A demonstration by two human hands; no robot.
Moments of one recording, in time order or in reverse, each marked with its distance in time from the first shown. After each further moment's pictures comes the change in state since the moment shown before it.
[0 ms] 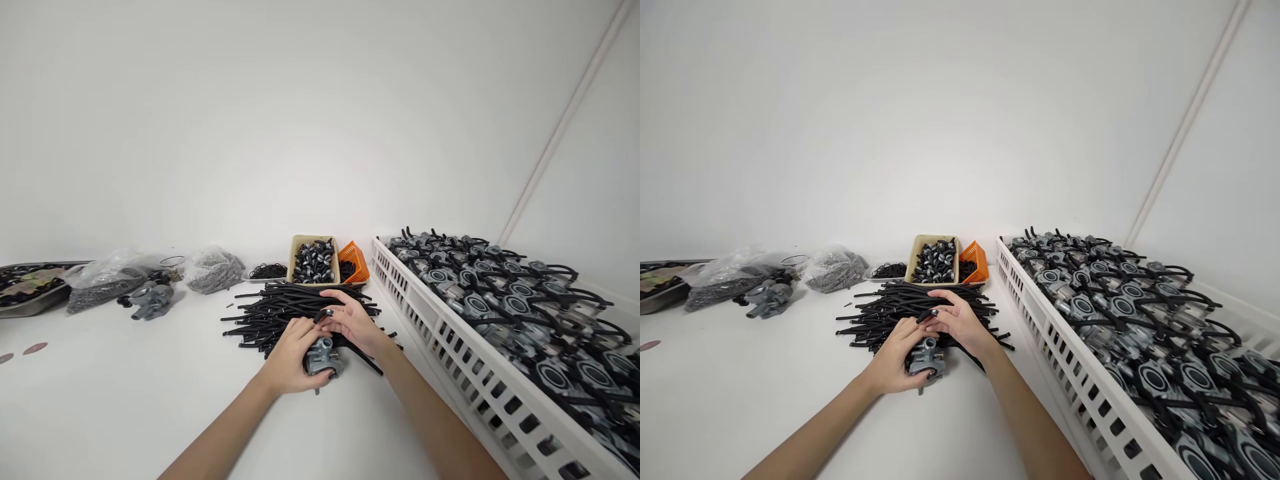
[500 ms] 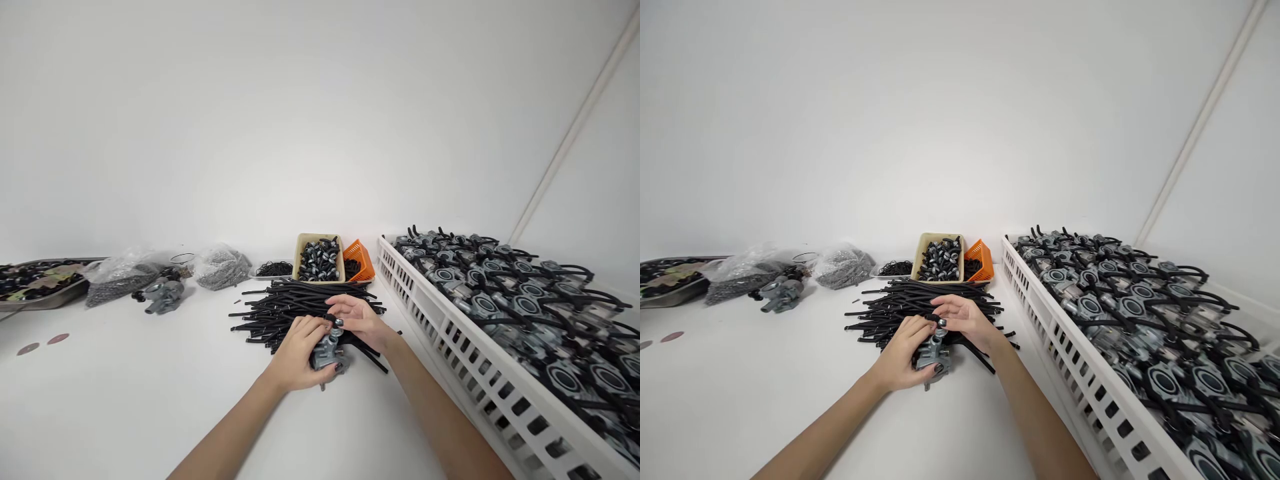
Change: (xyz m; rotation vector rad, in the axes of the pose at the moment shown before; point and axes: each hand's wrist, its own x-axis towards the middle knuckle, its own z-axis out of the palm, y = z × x) left_hand -0.001 0.004 0.004 0.014 0.069 0.024; right_hand -0.006 -0.004 -0.010 -0.043 -0.134 -0.012
